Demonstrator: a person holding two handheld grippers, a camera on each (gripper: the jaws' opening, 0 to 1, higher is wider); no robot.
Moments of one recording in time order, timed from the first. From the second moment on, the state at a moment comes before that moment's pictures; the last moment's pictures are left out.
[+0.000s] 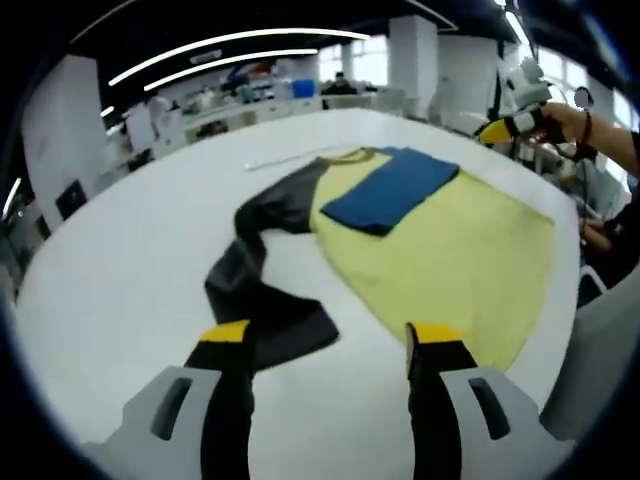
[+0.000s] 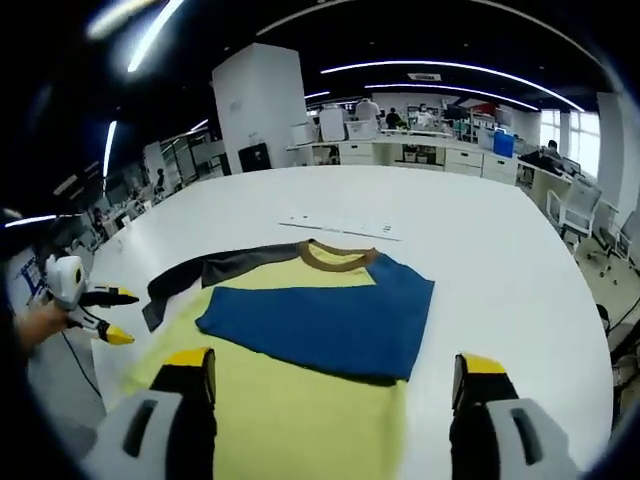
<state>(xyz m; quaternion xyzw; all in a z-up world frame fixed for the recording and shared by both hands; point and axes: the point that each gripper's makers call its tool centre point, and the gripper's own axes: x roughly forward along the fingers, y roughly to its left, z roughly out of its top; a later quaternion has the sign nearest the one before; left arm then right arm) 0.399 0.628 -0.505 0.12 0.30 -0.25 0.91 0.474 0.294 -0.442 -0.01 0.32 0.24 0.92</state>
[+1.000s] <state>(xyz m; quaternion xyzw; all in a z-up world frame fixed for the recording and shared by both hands) 0.411 0.633 -0.533 0.14 0.31 -0.23 0.91 0.404 0.295 -0.440 0.01 0.33 0.25 0.91</state>
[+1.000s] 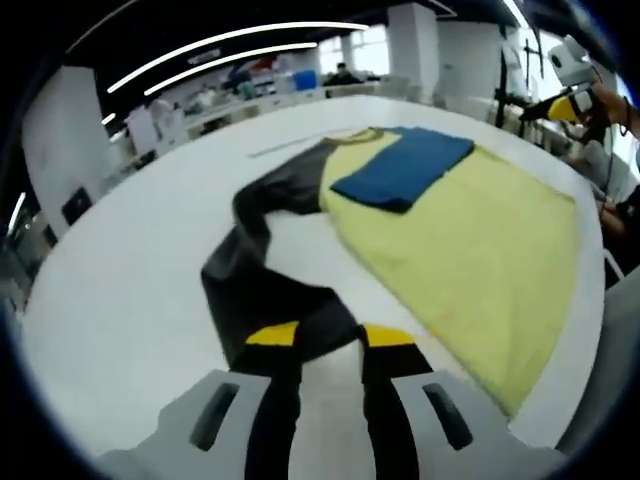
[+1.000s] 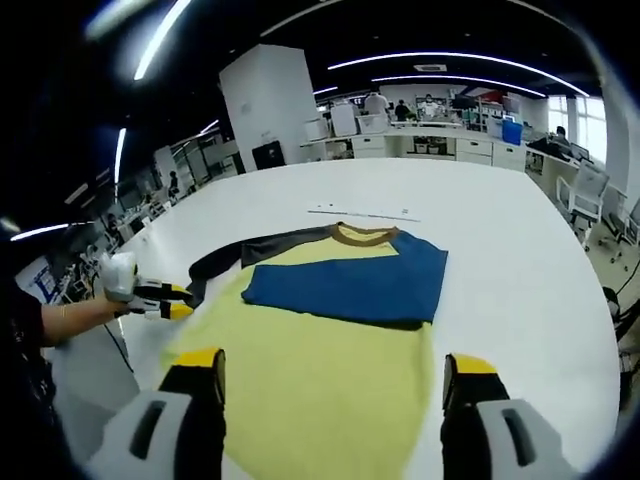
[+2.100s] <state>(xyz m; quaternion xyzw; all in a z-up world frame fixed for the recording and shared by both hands) 0.439 0.682 -0.418 0.10 0.23 -0.13 0.96 0.392 0.302 -0.438 0.00 0.33 0.27 0.90</state>
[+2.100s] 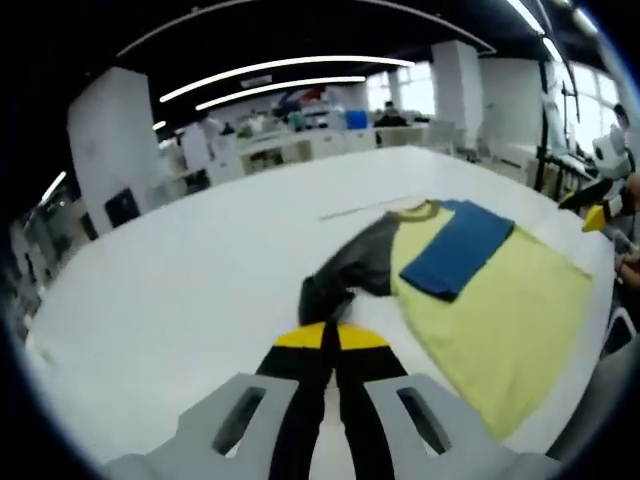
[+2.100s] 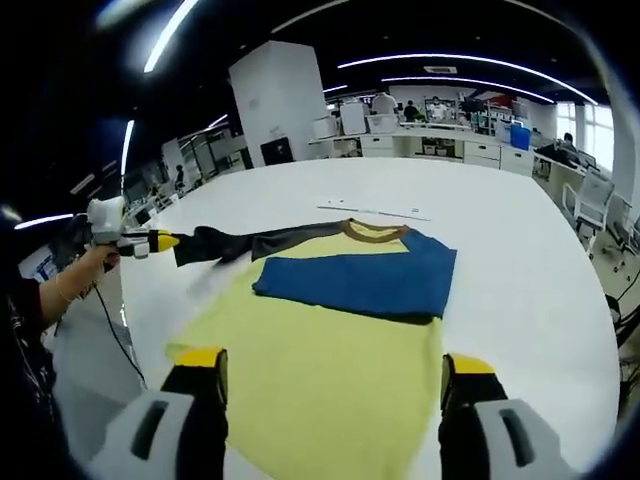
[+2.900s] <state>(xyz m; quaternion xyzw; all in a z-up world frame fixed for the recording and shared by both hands) 0.442 0.769 -0.403 0.00 0.24 0.01 0.97 0.391 0.299 -0.441 0.00 0.34 0.26 0.90</state>
